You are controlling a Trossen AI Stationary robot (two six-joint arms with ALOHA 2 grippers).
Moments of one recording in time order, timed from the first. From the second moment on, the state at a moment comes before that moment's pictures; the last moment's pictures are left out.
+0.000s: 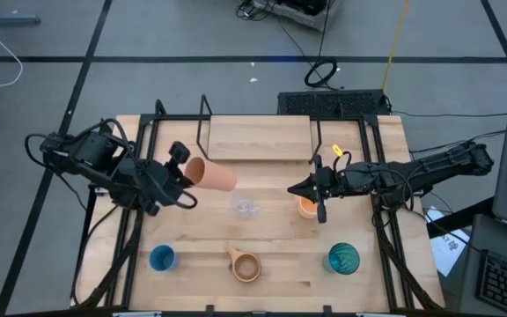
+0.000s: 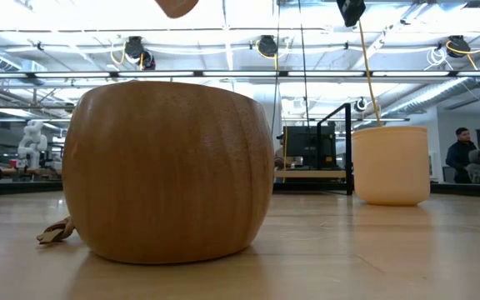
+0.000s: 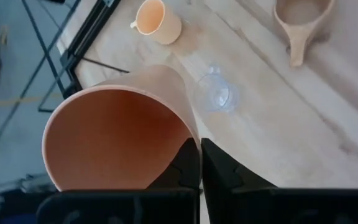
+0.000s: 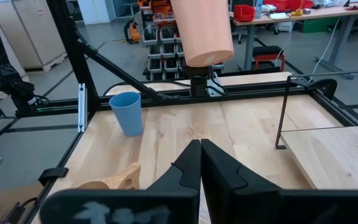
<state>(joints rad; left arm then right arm) -0.36 1.35 1.84 -1.45 -0.32 0.48 0.21 1.03 0.77 0.04 0.19 0.15</state>
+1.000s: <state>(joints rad) -0.41 1.36 1.84 -1.28 -0.37 -0.17 0.21 1.03 0.77 0.00 0.32 0.16</state>
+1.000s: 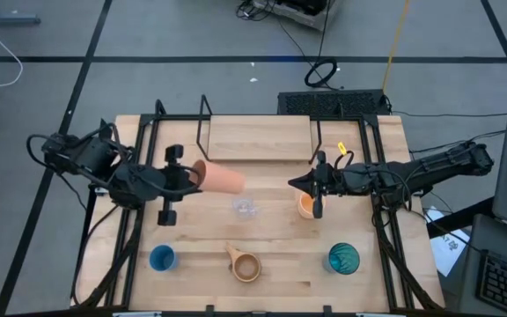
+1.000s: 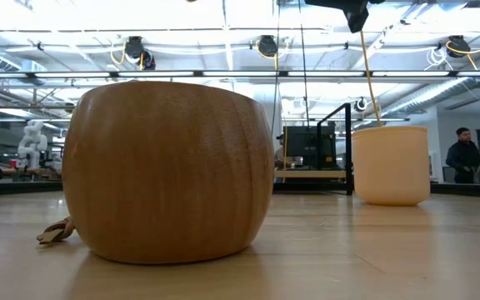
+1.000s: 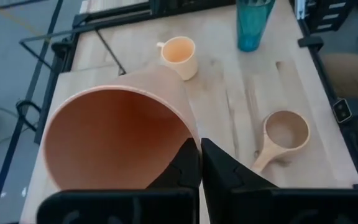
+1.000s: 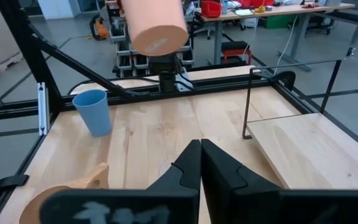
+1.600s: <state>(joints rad) -0.41 1.40 1.84 -1.31 -0.32 0.13 0.21 1.09 0.78 0.00 0.32 0.18</state>
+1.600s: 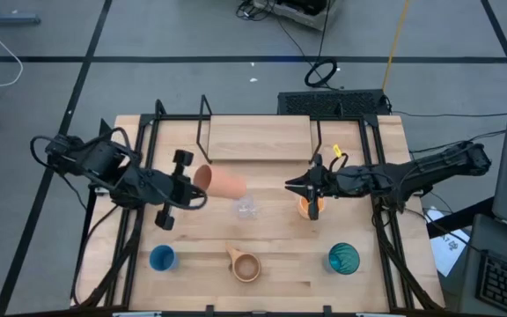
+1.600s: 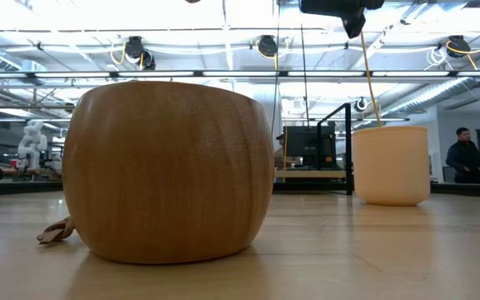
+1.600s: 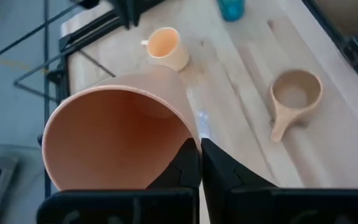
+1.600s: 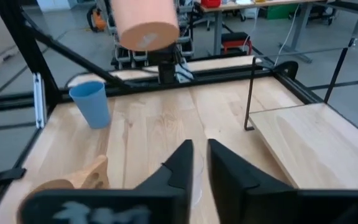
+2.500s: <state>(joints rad) -0.33 1.53 1.84 -1.31 -0.26 0.73 0.18 1.46 1.15 0.03 0.18 0.03</state>
